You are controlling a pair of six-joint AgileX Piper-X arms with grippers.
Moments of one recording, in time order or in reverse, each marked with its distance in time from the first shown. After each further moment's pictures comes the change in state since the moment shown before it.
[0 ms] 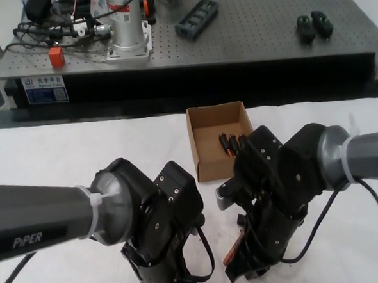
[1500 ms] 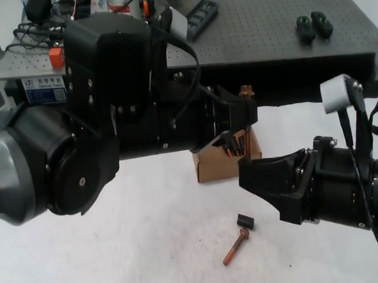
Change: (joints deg) left arm 4.6 -17.5 0.3 -45.6 30.0 -17.4; right arm -2.1 -46.9 24.3 -37.5 -18.0 19.1
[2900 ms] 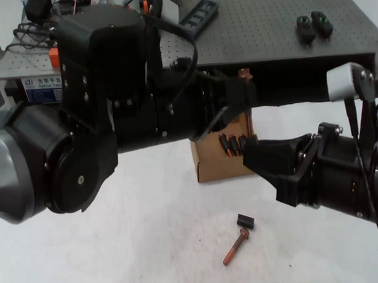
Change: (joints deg) left arm 0.3 0.0 0.0 -4.2 -0.1 -8.7; right arm 0.0 -0.1 0.1 -4.3 6.1 0.0
